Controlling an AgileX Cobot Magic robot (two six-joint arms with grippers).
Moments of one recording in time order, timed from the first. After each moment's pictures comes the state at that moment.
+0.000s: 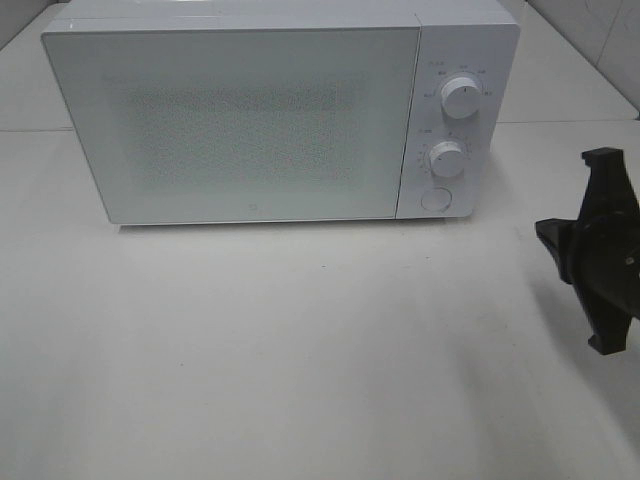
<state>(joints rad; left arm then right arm) 0.05 0.00 -0.50 -0.07 1.04 0.02 0.36 1.57 -0.26 0.30 -0.85 1.29</state>
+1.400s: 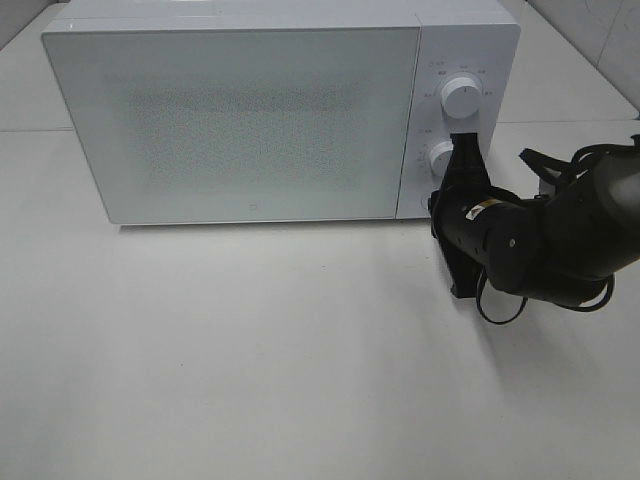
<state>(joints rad) 0.05 0.00 -0.50 -0.07 1.04 0.02 0.49 2.02 -0.74 0.55 -0.80 1.30</state>
